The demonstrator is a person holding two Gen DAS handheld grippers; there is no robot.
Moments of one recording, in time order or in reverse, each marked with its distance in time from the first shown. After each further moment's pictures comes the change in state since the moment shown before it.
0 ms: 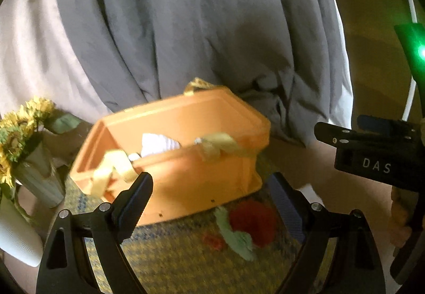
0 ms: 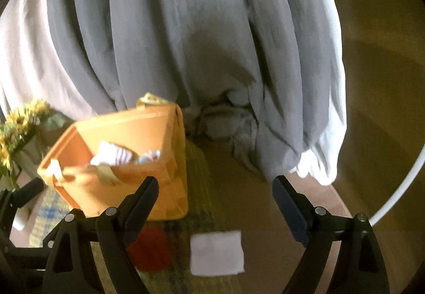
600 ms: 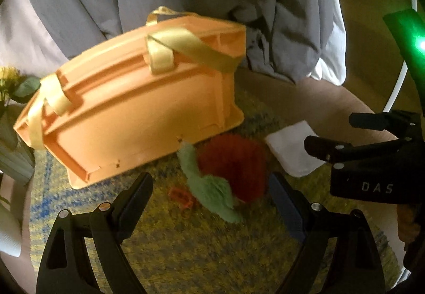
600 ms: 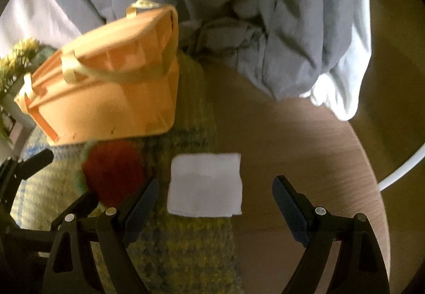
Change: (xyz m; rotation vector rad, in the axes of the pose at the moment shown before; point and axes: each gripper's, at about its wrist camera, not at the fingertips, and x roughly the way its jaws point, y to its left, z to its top) left arm 0.057 -0.024 -0.052 0.058 0.236 -0.083; right arm 0.057 -0.010 -0.073 -0.060 0.325 0.028
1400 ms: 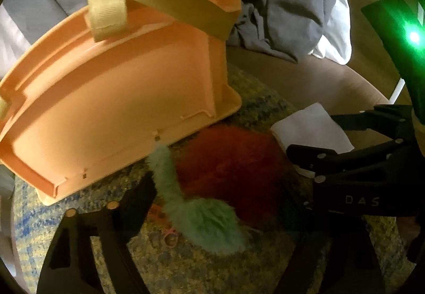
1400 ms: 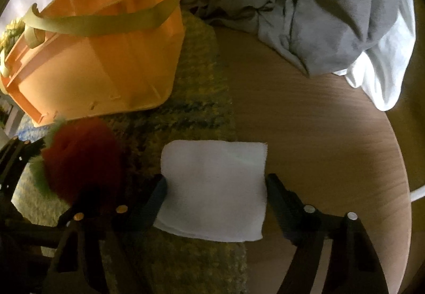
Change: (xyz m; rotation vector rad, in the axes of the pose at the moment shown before) left arm 0.059 -0.006 0.006 0.058 0.058 -0.051; right arm 0.063 0.004 -0.002 -0.040 0.120 0.063
